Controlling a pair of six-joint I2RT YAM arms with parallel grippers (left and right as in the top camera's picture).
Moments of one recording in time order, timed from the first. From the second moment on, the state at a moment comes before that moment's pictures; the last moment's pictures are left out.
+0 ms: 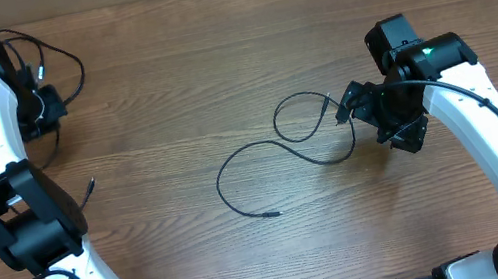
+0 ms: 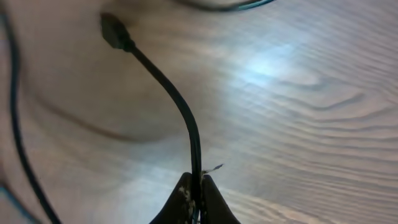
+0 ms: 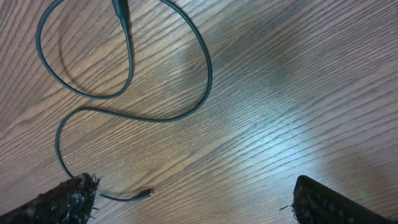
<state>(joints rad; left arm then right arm) 0.36 2.22 1.97 -1.17 -0.01 -0.08 0.20 1.58 1.33 -1.23 -0.15 0.78</state>
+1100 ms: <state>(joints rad) 0.49 2.22 1.98 -1.16 -0.14 -0.41 0.20 1.58 1.33 -1.23 -0.15 0.78</state>
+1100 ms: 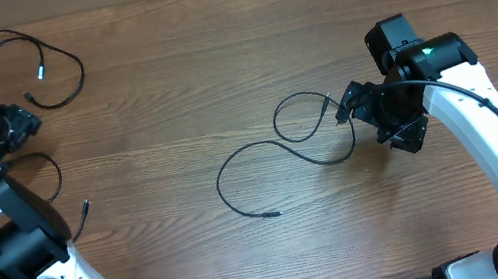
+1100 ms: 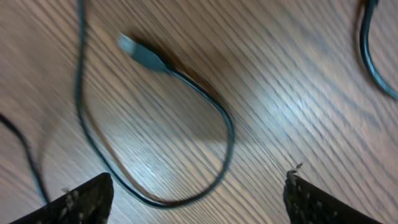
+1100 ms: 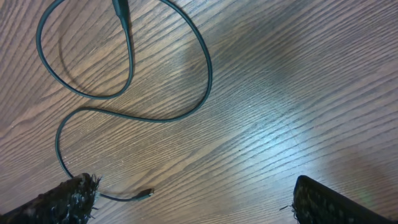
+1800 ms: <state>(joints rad) 0.70 2.22 1.97 -1.00 -0.27 -0.29 0.20 1.58 1.33 -1.23 -0.15 0.78</state>
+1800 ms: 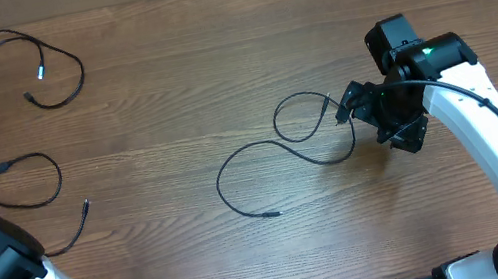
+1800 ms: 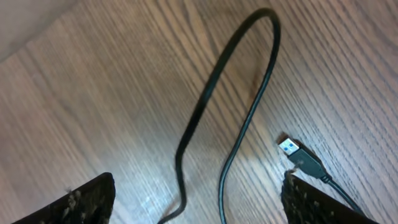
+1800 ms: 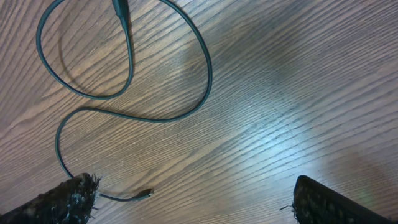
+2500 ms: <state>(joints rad) 0.74 2.33 1.95 -0.98 -0.20 -0.34 0.20 1.58 1.33 -1.23 -0.15 0.78</state>
